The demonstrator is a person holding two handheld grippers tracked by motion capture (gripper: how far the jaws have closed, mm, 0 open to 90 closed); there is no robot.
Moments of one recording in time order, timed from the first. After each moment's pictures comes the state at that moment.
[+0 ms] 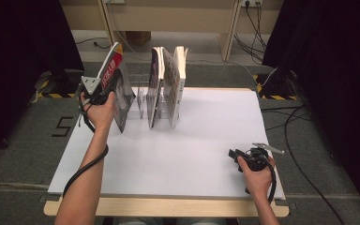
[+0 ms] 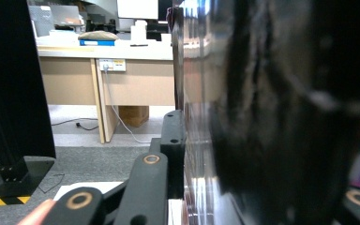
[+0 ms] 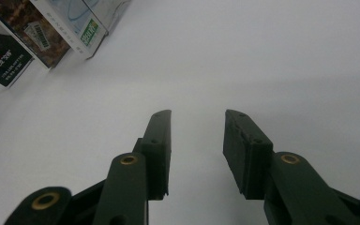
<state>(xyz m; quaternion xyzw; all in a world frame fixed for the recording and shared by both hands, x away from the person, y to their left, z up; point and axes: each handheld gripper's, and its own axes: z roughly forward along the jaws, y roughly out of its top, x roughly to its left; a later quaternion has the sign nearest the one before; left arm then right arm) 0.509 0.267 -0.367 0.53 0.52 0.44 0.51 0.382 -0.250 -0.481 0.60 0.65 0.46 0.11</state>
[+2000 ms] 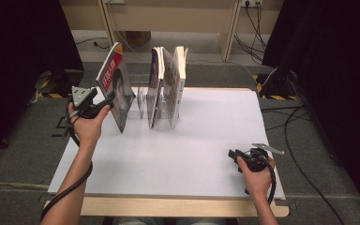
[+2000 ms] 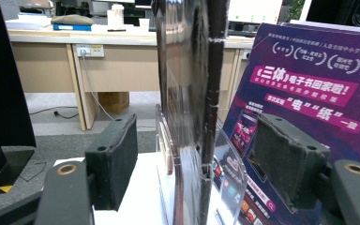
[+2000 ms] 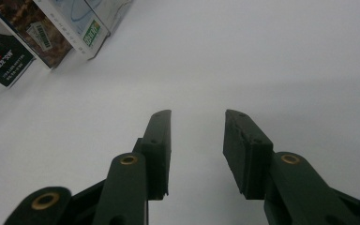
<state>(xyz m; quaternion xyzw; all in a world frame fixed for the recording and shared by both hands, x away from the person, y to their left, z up) 0.454 0.280 -0.360 0.56 0.51 0.39 0.52 0.378 -0.247 -0.478 0.60 0.65 0.46 0.12</state>
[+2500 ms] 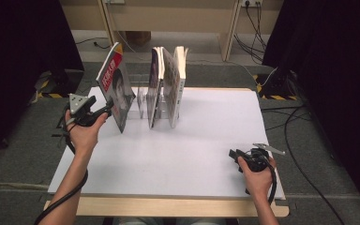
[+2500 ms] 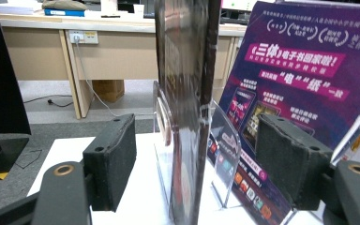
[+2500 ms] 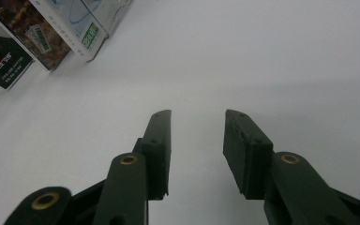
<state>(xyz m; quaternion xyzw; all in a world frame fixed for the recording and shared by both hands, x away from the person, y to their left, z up) 0.434 0.286 -0.373 0.58 0.51 0.37 0.51 0.378 -0.248 -0.477 0.60 0.64 0.46 0.12</state>
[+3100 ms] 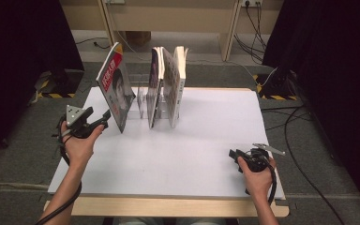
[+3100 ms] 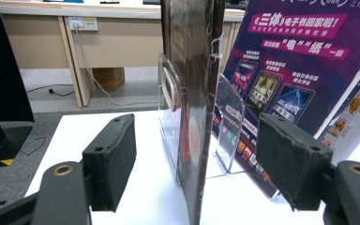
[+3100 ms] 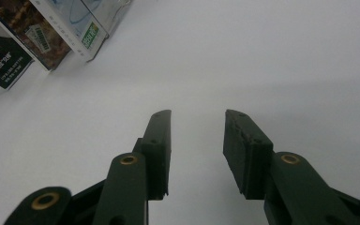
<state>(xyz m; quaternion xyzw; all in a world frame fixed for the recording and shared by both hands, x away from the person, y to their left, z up) 0.411 0.298 -0.392 0.59 0.52 0.36 0.50 0.377 -0.248 -0.477 0.60 0.64 0.46 0.12</state>
